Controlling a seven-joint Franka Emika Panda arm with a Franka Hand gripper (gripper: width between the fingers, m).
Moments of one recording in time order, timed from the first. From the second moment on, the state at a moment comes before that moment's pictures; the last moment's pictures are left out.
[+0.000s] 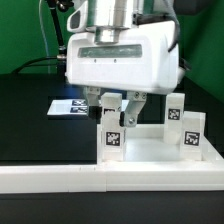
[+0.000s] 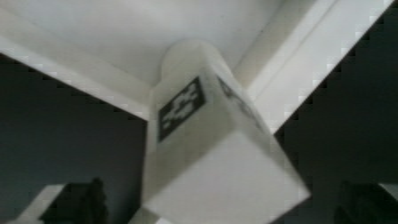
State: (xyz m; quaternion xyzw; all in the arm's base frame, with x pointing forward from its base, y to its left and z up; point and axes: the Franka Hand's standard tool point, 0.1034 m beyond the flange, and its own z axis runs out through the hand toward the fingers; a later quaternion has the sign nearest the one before) arm 0.667 -0.015 0.086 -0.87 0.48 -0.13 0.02
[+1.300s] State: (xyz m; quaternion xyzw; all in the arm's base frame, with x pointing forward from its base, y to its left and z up) arm 0.661 -0.010 0.074 -0.96 0.27 -0.11 0.01
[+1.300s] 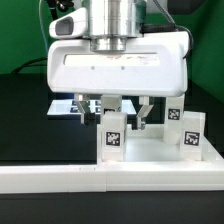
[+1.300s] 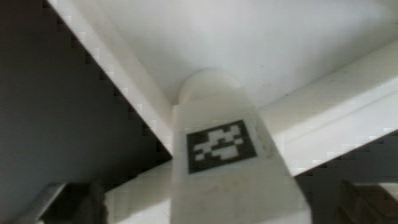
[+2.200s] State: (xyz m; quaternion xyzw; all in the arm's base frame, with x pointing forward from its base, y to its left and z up) arm 0.661 -0.012 0.075 -0.87 0.48 -0.10 0.04
